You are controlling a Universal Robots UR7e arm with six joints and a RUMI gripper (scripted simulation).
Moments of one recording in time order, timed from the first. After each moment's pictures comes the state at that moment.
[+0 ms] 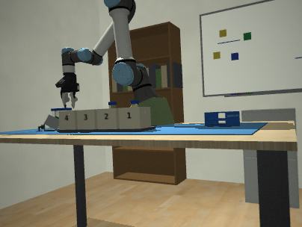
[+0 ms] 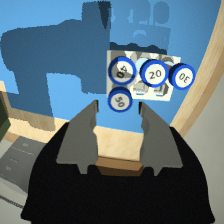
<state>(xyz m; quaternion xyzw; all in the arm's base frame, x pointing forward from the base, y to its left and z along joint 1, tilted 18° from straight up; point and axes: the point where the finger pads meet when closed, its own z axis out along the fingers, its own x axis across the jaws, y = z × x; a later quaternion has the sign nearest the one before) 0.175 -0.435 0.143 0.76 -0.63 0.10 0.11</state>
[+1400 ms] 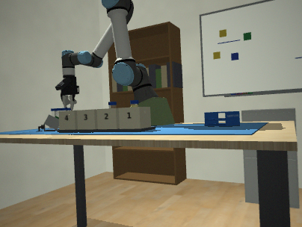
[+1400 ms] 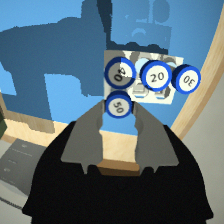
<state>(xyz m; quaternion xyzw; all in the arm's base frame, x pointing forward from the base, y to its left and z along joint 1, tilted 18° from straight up) 0.175 -0.442 0.130 0.76 -0.63 0.10 0.11</state>
